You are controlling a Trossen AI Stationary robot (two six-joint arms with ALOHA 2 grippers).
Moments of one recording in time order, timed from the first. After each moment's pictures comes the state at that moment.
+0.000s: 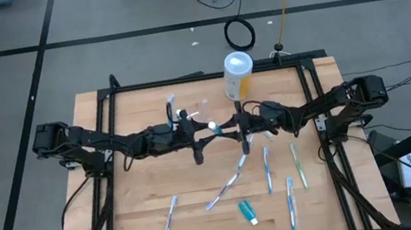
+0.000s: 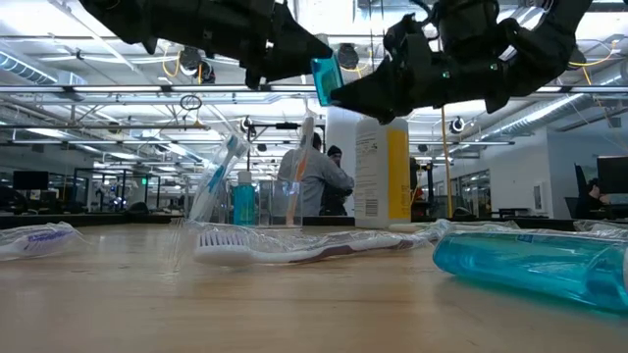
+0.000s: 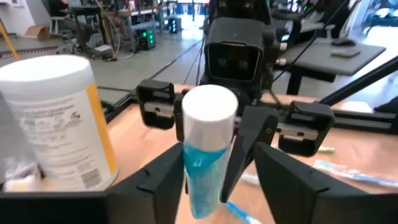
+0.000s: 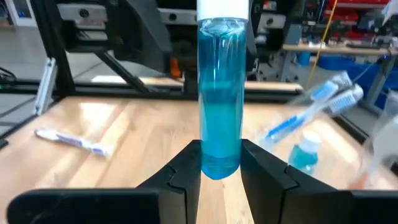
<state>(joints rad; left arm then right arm) -0.05 1.49 0.77 0.59 -0.24 -0.03 -0.12 1.54 0.57 0.89 -0.13 -0.04</state>
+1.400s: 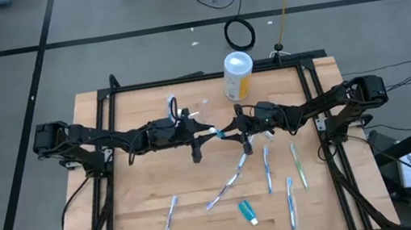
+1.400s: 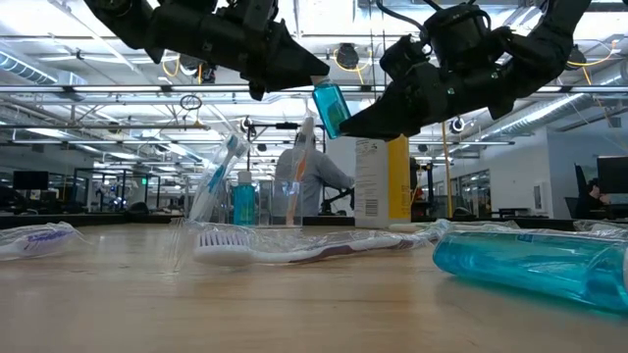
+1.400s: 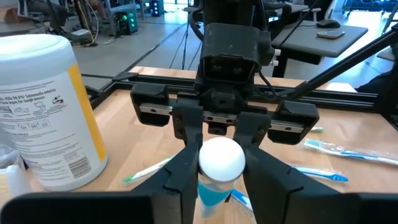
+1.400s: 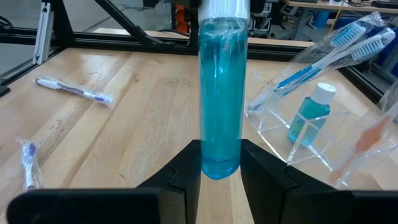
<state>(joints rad) 0.01 1.49 0.77 0.53 -0.10 -0.03 -0.14 1.54 0.56 0.73 -0.18 -0.09</state>
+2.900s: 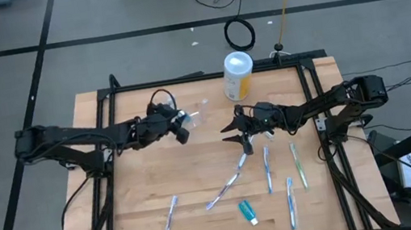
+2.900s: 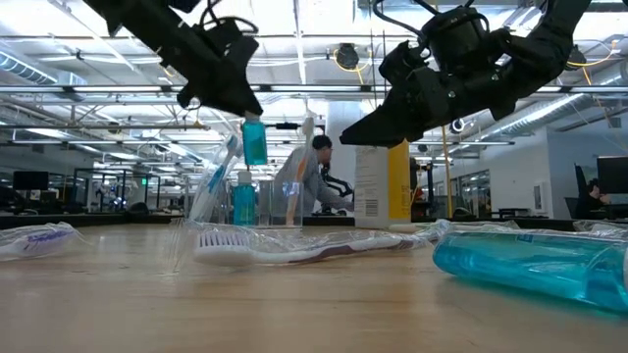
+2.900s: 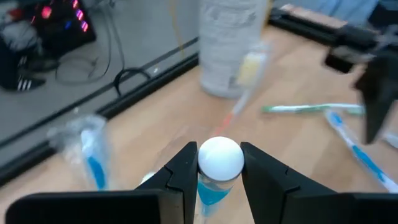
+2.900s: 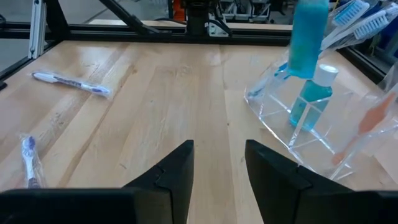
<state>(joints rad) 0.07 1.28 0.77 -0.05 -0.55 -0.36 -0.14 1.54 0.56 0.69 -0.18 -0.06</state>
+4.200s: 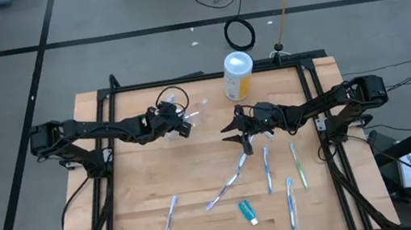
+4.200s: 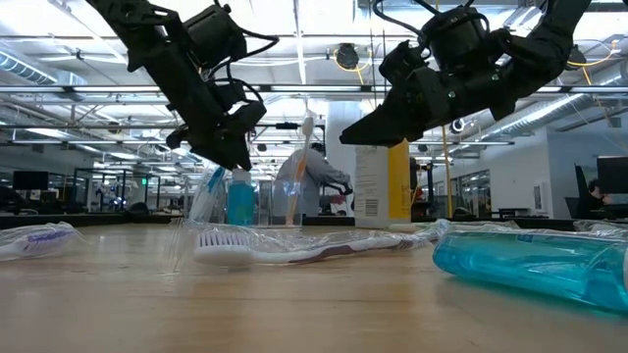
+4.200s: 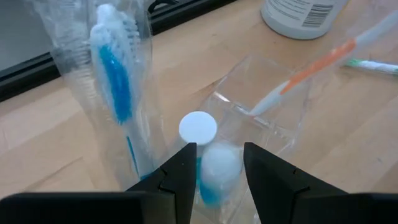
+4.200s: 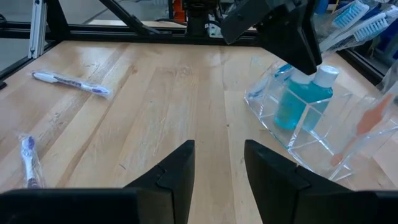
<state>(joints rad) 0.20 1.45 0.77 -0.16 -0.49 -0.58 -0.14 1.54 0.56 0.69 -0.18 -0.07</state>
